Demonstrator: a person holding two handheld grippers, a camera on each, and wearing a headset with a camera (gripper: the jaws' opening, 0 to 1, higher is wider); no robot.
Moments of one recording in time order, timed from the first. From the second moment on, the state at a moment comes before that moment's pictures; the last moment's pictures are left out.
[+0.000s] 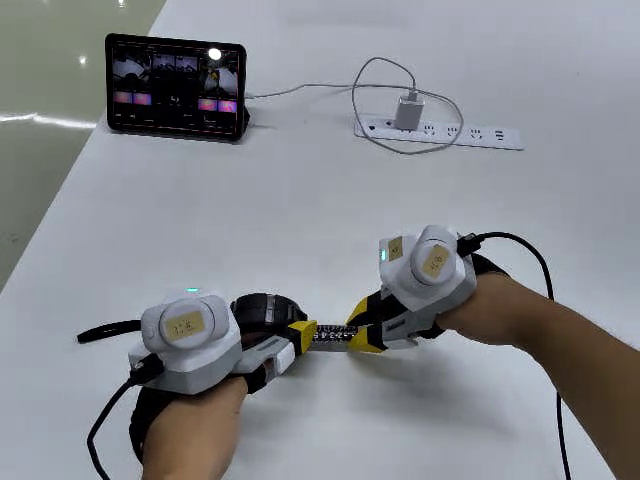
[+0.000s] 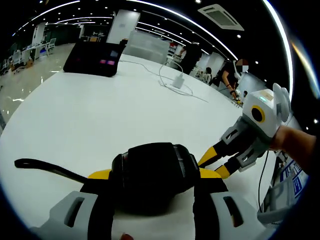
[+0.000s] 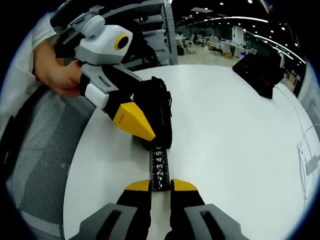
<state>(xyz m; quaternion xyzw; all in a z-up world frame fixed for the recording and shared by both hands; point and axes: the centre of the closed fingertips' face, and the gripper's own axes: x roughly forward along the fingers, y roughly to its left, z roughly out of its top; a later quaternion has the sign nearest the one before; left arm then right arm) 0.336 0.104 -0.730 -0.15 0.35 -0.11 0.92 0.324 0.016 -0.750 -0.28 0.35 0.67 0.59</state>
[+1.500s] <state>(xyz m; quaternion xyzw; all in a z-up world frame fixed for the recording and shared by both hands) 0.337 0.103 -0.729 -0.15 0.34 -0.11 0.92 0.318 0.057 -0.749 -0.24 0.34 0.68 0.61</state>
